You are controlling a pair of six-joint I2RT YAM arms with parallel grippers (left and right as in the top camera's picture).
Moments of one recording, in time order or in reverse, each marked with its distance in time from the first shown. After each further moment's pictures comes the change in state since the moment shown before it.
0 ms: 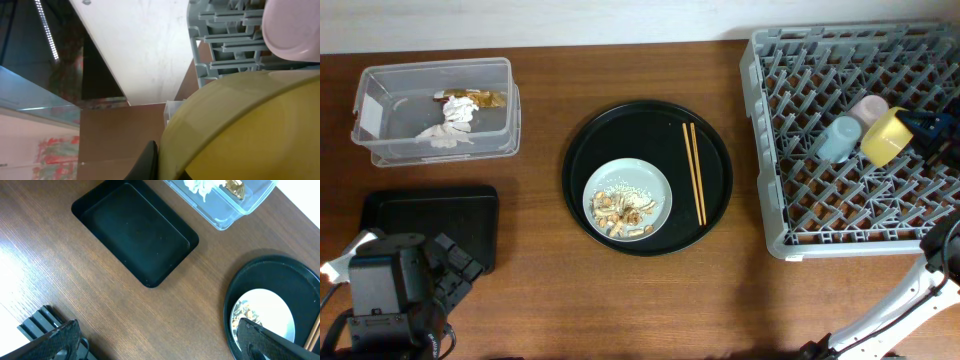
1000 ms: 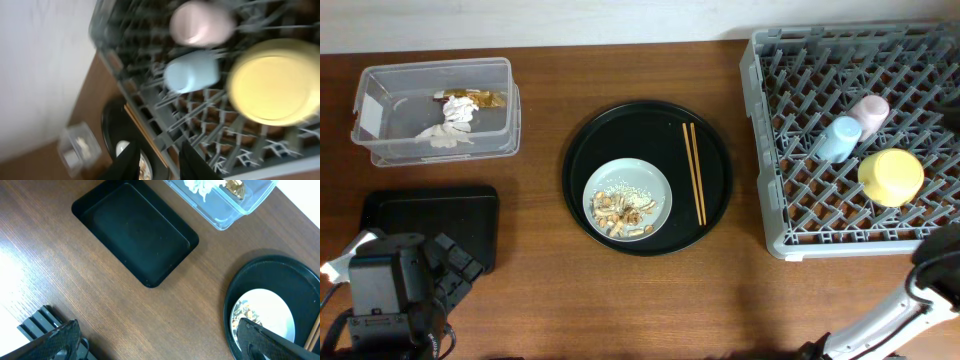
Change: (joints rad) left arm 0.000 0.000 0.000 0.000 0.000 0.000; right arm 0.100 -0.243 0.375 0.002 0.784 0.527
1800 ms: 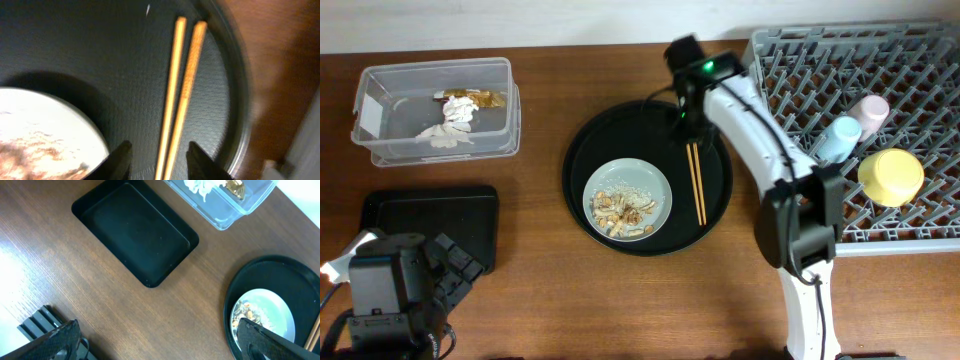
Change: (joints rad) left arm 0.000 0.000 0.000 0.000 0.000 0.000; right arm 1.088 0.116 -0.420 0.490 0.710 0.058
